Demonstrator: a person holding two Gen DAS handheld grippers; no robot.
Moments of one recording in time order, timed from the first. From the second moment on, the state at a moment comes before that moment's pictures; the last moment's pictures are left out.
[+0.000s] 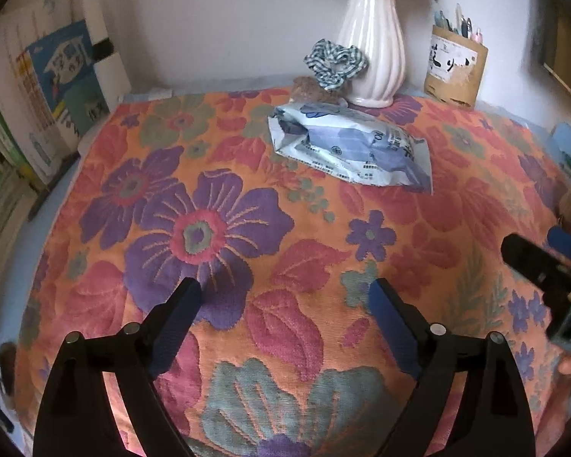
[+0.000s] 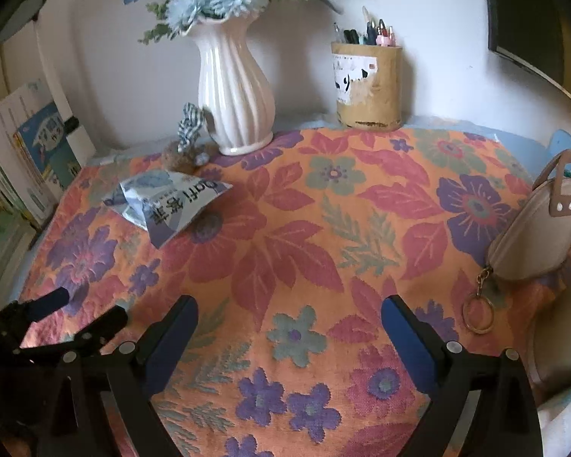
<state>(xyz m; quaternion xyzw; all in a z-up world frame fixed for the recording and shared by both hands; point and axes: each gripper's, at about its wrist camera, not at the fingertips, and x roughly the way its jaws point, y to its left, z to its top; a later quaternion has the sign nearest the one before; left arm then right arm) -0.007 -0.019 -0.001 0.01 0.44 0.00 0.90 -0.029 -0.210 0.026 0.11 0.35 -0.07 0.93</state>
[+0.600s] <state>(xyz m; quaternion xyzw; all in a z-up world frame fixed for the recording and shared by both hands) -0.005 -0.012 0.001 0.00 0.45 0.00 0.89 -0.026 -0.214 0.021 0.13 0.36 -0.05 0.92</state>
